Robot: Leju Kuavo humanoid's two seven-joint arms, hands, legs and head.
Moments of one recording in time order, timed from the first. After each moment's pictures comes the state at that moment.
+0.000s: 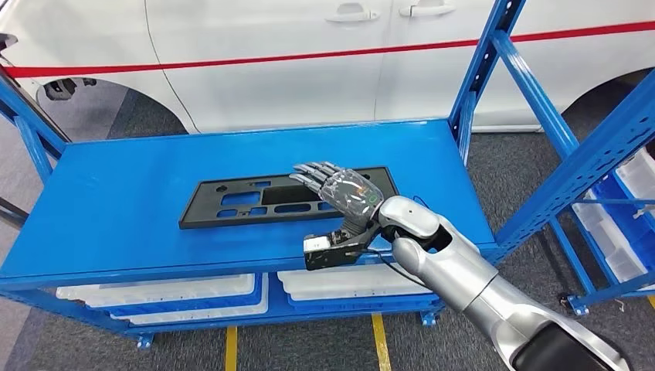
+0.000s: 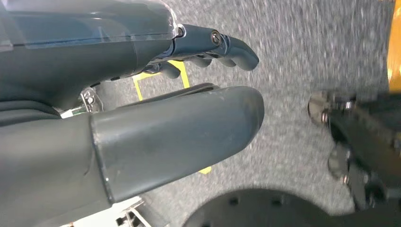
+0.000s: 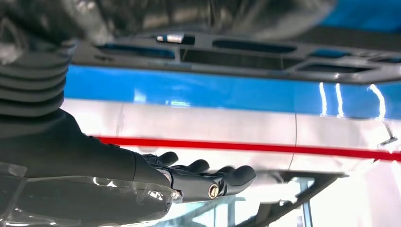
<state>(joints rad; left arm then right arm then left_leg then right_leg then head) -0.05 -0.02 1.16 -0.20 -1.20 -0.26 0.08 -0.76 -0.12 0.83 -1.20 0.81 -0.02 -0.20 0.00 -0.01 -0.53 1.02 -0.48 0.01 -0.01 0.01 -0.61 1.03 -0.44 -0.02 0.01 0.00</state>
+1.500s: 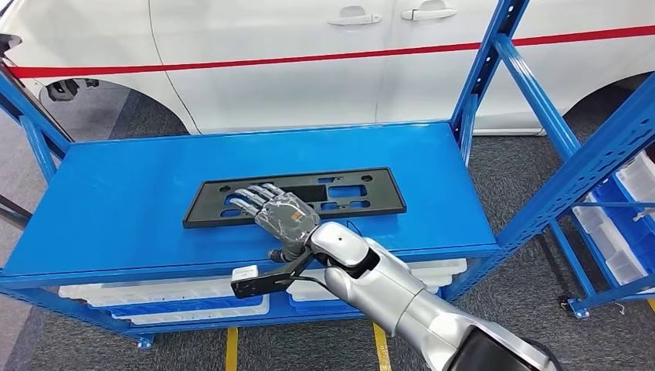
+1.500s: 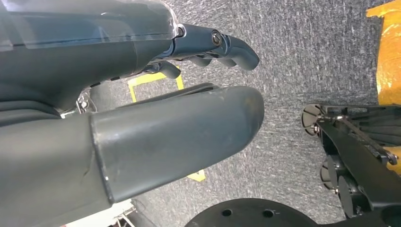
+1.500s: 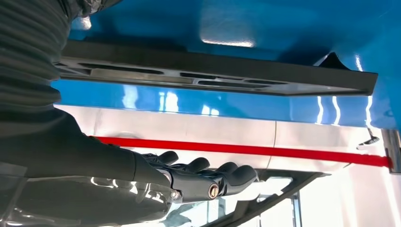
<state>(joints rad) -0.06 -0.02 1.17 -0.20 -1.26 -0.27 0.05 -0.77 0.20 0.92 -0.90 0.96 -0.20 -0.10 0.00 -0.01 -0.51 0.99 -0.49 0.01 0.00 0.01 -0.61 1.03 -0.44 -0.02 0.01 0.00</state>
